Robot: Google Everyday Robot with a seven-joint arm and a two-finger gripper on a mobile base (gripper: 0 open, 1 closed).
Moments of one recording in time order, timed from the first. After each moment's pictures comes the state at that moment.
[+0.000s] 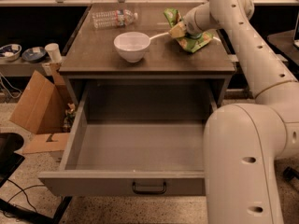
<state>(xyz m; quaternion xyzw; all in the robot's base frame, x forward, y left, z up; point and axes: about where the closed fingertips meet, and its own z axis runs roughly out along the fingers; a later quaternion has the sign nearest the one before) 0.903 -0.133 0.865 -0.38 0.79 0.06 0.48</state>
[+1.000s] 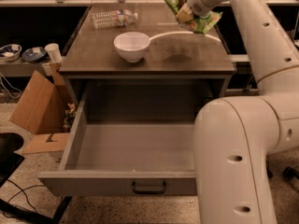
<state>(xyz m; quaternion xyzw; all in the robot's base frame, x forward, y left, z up) 0.871 -0.139 0.933 -0.48 0.76 -0.03 0.44</state>
